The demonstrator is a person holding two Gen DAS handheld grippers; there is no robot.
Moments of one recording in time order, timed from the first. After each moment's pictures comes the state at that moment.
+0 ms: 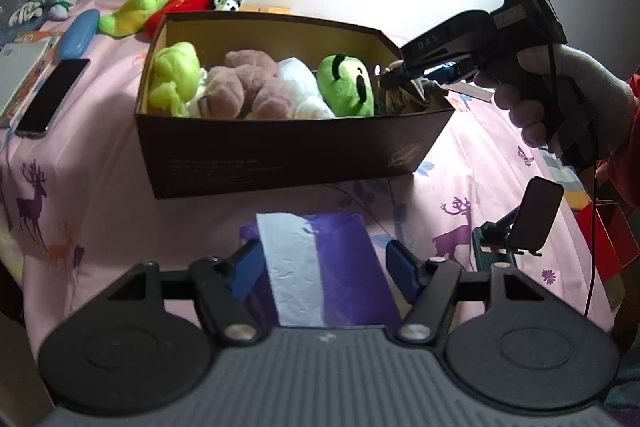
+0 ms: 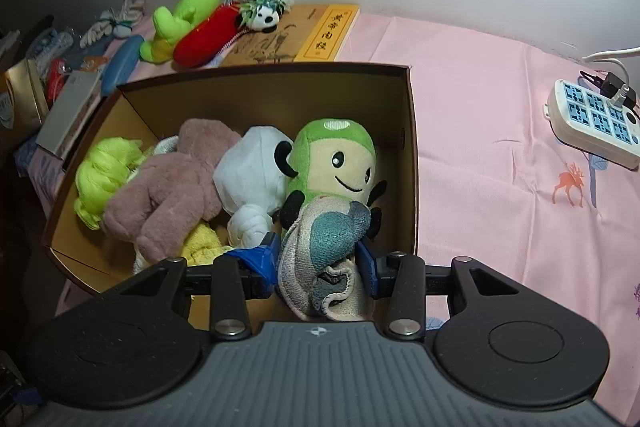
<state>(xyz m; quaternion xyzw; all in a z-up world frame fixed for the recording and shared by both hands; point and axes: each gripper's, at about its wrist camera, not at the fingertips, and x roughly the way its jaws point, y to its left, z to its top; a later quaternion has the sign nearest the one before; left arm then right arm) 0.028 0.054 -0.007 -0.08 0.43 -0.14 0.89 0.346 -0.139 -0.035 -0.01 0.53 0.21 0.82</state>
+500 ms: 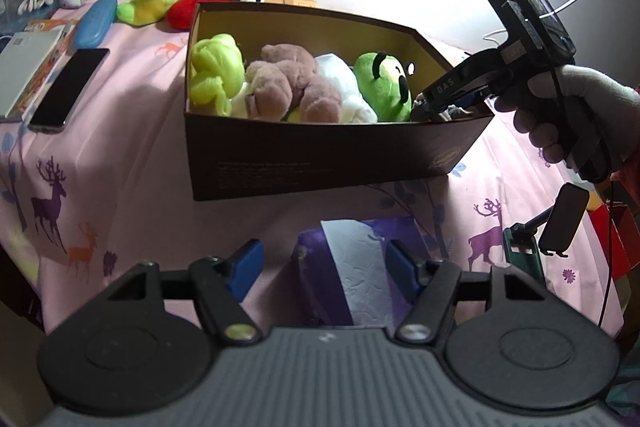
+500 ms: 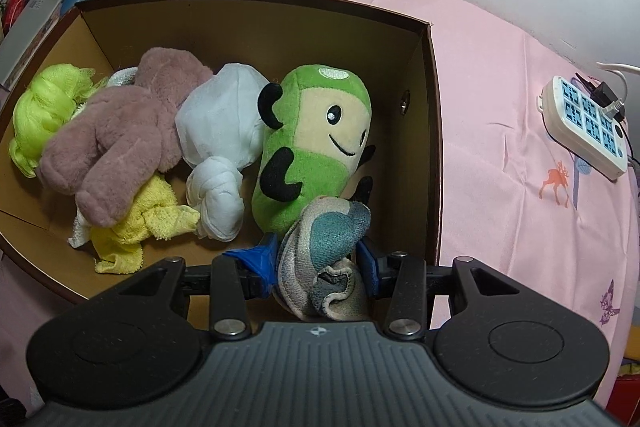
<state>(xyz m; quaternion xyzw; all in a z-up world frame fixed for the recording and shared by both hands) 0.049 0.089 -0.015 -0.08 0.45 -0.13 0.88 0.349 -0.108 -0.056 -0.10 0.57 0.17 0.80</state>
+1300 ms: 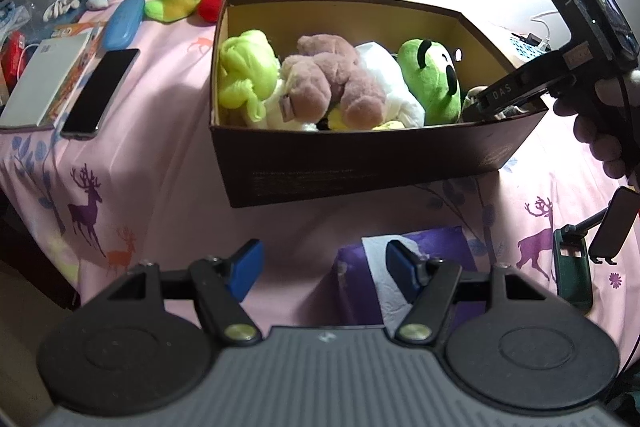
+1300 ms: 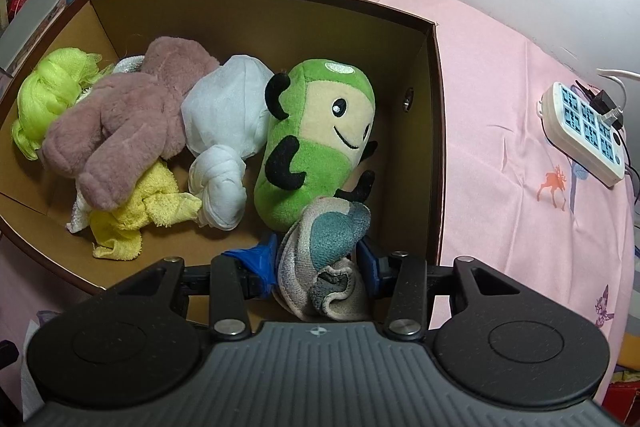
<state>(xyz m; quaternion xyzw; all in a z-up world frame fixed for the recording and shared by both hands) 0.075 0.080 -0.015 -0.03 0.48 -0.06 0.88 0.343 -0.109 -0.055 -0.12 0.56 0.18 0.80</state>
